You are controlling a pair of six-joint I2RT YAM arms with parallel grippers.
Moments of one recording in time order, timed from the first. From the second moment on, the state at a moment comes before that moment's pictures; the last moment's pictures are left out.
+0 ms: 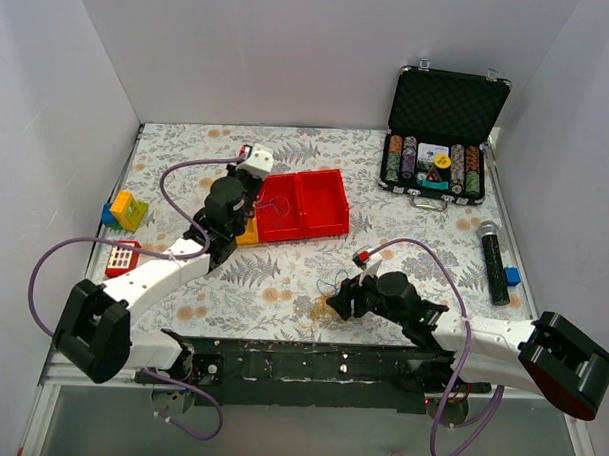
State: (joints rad) left arm -0.57 1.26 0.81 0.47 -0.46 0.35; right arm 0.95 1.07 0.18 0.46 -0.02 0.40
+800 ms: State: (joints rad) left arm -0.61 1.70 0.95 0.54 -0.35 0.45; right arm 0.95 1.02 0.18 0.45 0.01 0.41
